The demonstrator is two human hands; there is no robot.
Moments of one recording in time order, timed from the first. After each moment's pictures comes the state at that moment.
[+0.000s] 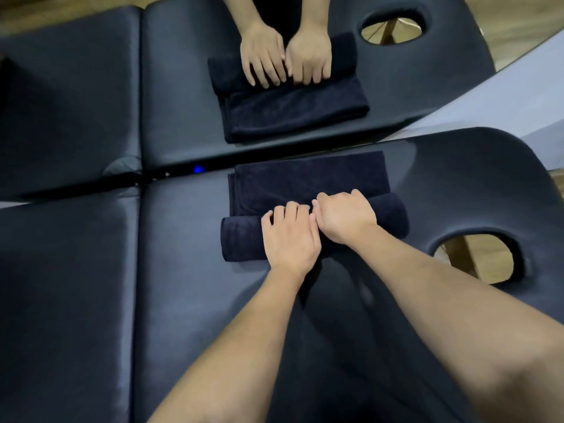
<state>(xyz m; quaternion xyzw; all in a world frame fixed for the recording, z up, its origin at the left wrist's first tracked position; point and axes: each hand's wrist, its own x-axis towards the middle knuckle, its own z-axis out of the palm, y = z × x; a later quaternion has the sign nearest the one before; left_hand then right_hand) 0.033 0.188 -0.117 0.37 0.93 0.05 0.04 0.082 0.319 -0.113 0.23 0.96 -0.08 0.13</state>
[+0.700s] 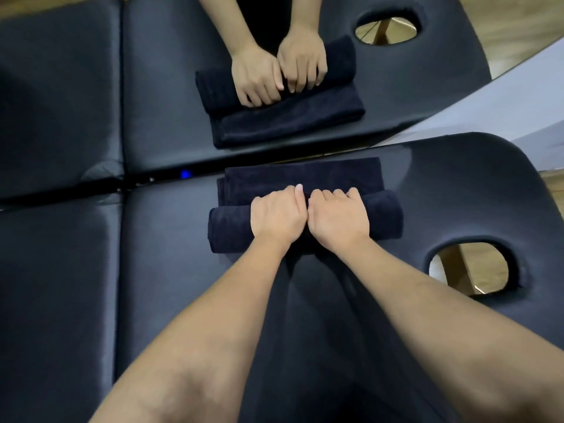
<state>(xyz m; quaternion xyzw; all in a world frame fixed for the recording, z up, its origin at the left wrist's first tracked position) -0.026 0.239 -0.111 0.37 0.92 0.04 0.15 0.074 0.317 -0.122 0.28 0.96 -0.03 0.03</state>
